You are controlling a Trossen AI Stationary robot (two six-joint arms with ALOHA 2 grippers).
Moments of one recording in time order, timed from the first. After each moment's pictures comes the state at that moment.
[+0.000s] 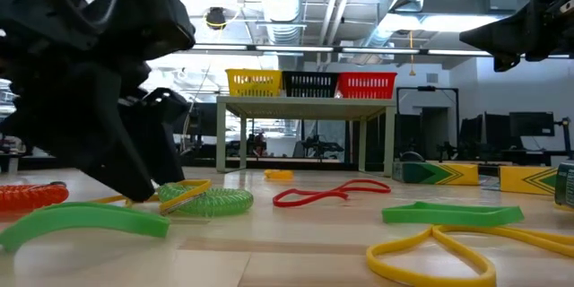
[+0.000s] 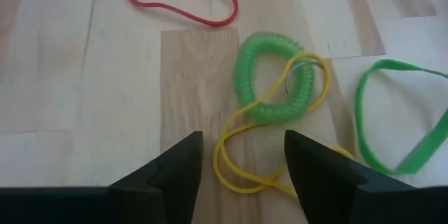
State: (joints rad) left arm -0.55 1.78 0.75 0.16 -0.29 -0.36; right arm 0.46 0.03 0.00 0.08 0.66 -0.05
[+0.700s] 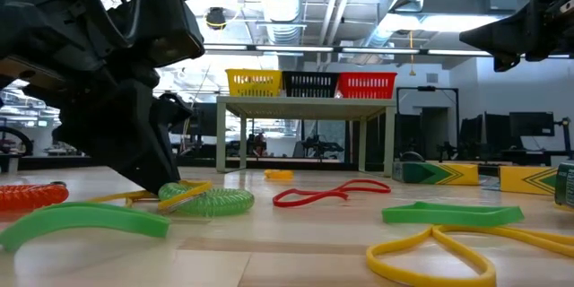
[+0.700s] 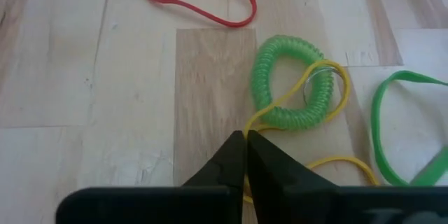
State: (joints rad) left arm -0.52 1.79 0.75 0.16 -0.26 -0.39; right arm 0.46 0.03 0.00 0.08 0.66 -0.05
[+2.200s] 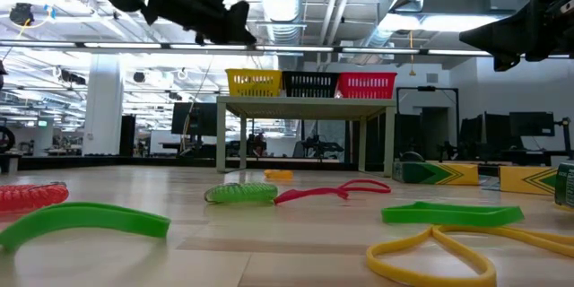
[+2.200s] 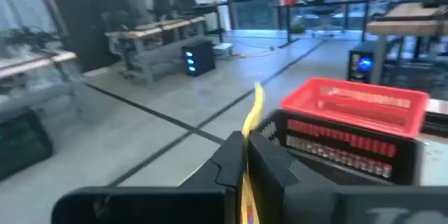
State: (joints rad) left arm 0.48 1.31 0.75 0.50 -0.25 0.13; right arm 0.46 0.03 0.00 0.08 0.66 -0.06
